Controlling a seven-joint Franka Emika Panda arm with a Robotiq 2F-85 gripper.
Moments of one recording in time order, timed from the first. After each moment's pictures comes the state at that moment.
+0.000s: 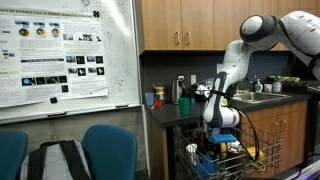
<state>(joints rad) 0.01 0.67 0.33 -2.41 0.20 3.06 0.09</state>
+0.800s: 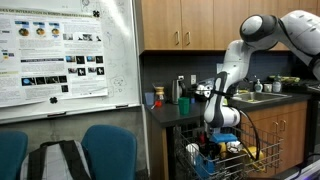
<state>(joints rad) 0.01 0.67 0.31 -2.41 0.19 3.05 0.09</state>
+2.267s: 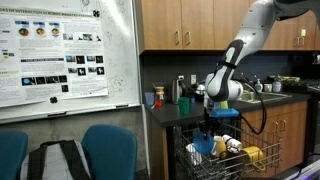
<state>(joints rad) 0.09 0.20 0.29 -2.59 0.20 2.85 0.20</state>
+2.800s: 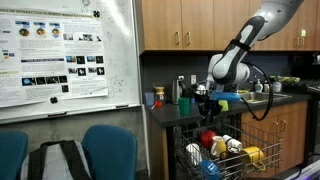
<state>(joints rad) 0.14 -0.11 0.26 -2.67 0.20 2.77 0.36</state>
